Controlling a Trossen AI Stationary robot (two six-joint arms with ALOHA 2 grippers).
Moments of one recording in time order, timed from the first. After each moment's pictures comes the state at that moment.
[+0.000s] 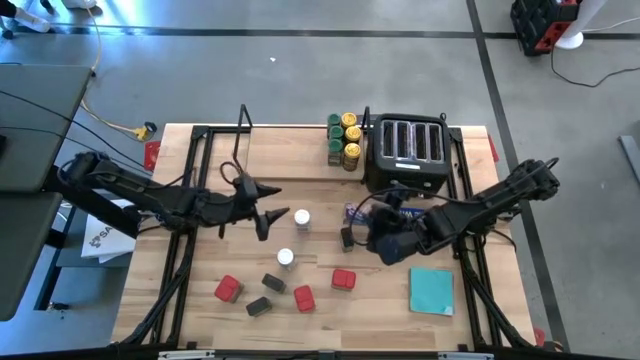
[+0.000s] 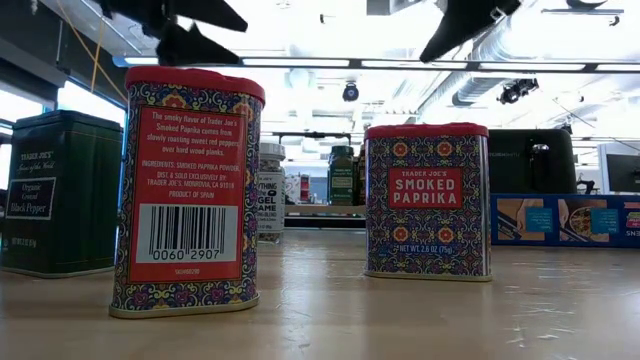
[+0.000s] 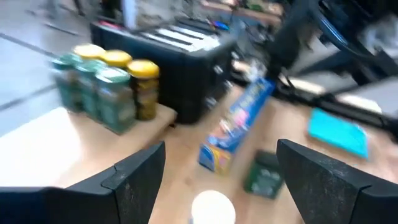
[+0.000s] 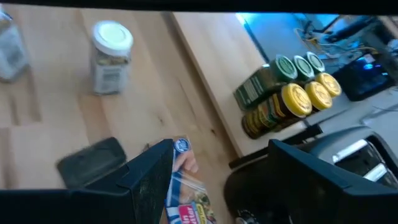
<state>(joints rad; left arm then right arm) -0.28 1.01 0.63 0.04 -0.62 -0.34 0.43 1.47 1.22 -0.88 0.88 0.47</state>
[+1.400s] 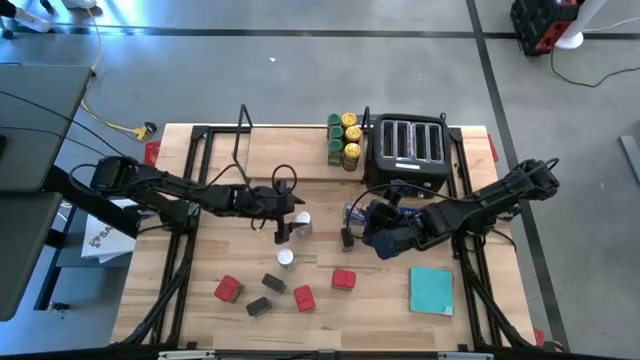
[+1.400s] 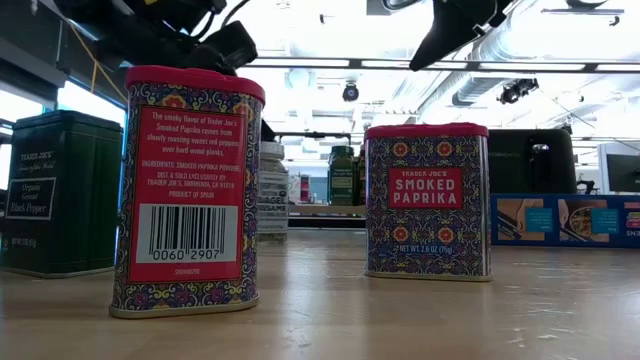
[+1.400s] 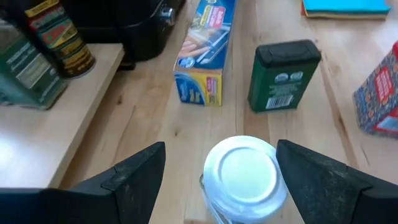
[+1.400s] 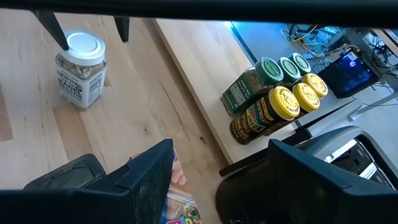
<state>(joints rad) -0.03 1.38 0.63 0.15 -0.16 0.00 0.38 1.47 1.19 -0.81 0.92 0.45</state>
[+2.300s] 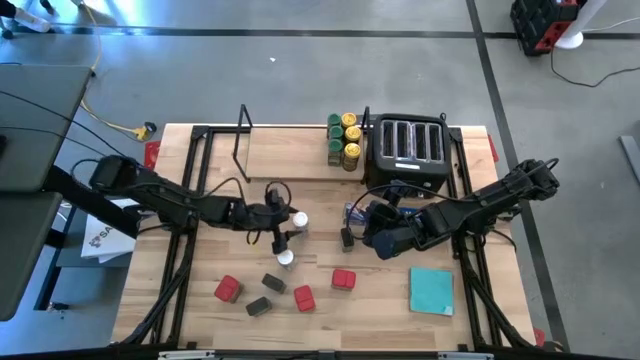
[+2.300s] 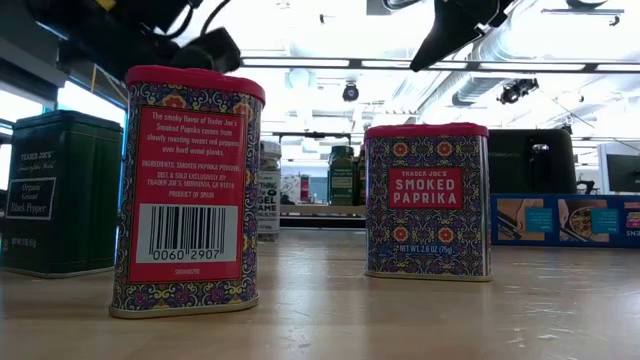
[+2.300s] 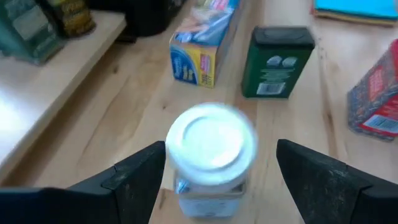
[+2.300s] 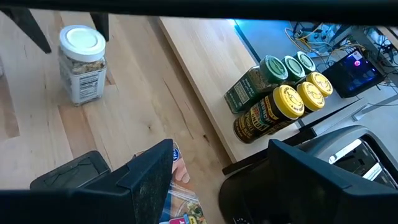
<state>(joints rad) -0.17 1.38 0.57 0.21 -0.34 -0.22 0.39 1.47 1.19 -0.81 0.91 0.45</state>
